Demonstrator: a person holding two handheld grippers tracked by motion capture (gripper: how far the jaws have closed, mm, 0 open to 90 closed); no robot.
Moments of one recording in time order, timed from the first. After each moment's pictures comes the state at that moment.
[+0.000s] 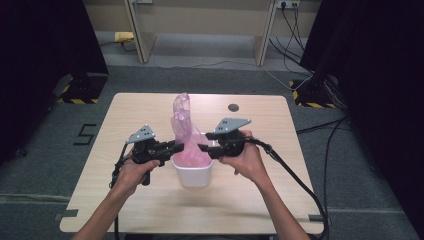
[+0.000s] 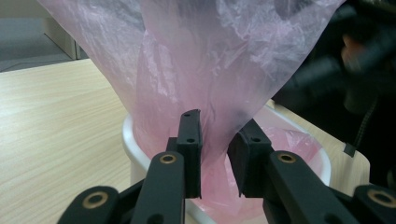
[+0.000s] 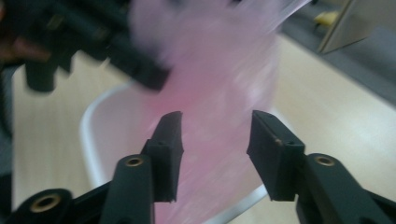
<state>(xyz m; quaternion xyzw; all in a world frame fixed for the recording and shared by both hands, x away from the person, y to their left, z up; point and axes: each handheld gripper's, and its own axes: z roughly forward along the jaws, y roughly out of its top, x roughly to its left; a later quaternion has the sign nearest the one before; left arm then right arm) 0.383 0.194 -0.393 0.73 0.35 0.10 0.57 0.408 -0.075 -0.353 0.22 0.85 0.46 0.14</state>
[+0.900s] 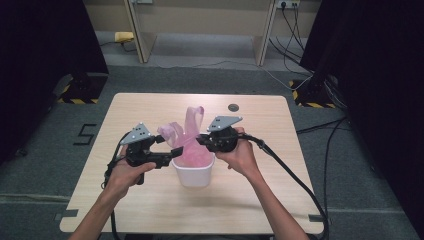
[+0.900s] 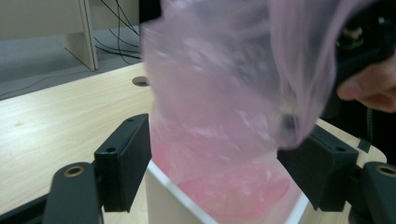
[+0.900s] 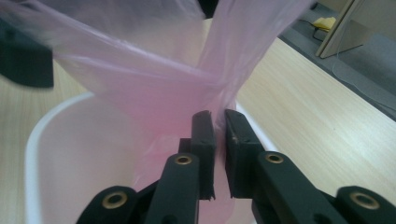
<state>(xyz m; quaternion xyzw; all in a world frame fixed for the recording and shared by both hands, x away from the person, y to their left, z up) 0.369 0.197 -0.369 0.74 0.34 0.15 0.56 0.425 -0.062 -0.369 0.20 0.86 0.45 0.14</state>
